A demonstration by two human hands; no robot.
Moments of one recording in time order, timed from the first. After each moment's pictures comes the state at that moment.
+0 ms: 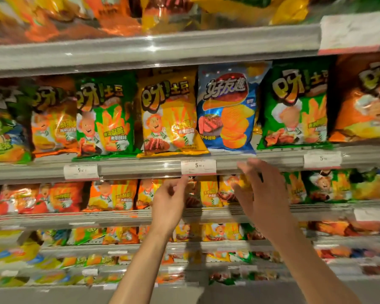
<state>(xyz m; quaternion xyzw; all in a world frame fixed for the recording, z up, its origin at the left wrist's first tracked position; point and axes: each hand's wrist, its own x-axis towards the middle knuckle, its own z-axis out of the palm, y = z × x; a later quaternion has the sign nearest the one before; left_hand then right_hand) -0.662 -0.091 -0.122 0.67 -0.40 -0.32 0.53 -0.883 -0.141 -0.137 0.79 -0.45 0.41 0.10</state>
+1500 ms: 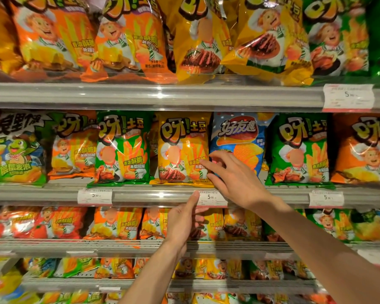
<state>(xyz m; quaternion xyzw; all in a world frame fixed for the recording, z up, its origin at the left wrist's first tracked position) -0.659 -0.115 -0.107 0.54 -0.28 -0.52 0.60 -0.808 -0.214 -0.044 0.90 -0.31 0.28 0.14</state>
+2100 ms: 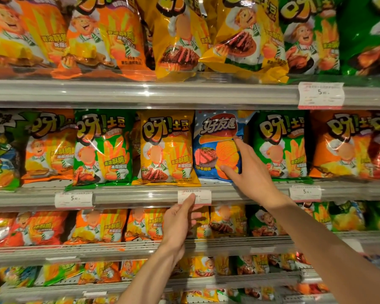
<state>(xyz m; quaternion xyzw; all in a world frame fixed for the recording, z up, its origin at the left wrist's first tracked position) -0.682 -0.127 -0.125 0.51 -0.28 -0.53 0.61 -0.863 -0.216 -0.035 0.79 -0.49 0.37 -0.05</state>
